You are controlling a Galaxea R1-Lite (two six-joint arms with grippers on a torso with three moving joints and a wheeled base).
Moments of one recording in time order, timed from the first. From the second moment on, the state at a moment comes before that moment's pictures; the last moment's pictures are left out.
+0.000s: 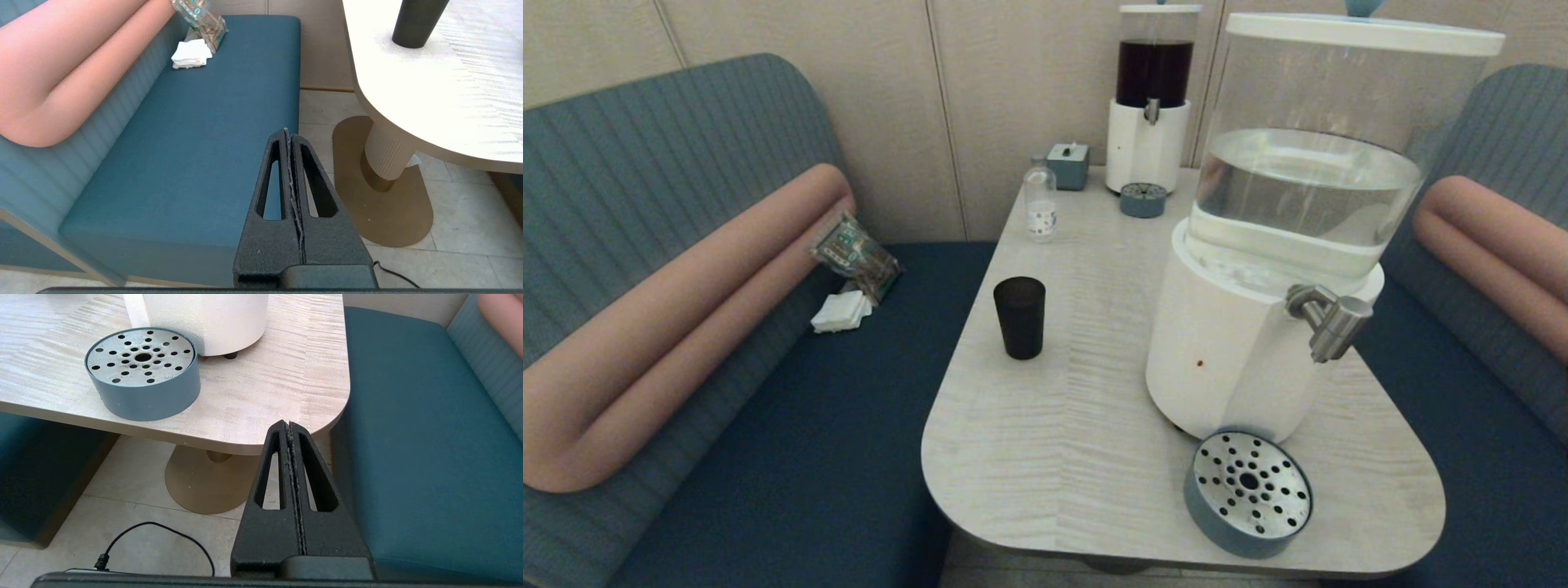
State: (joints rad) left arm 0.01 0.00 0.00 -0.01 0.02 -0.02; right arm 0.01 0.00 -0.01 0.04 0.02 -0.05
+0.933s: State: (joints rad) left arm 0.01 0.00 0.00 -0.01 0.02 -0.03; right arm 0.01 0.00 -0.01 0.03 0.02 -0.05
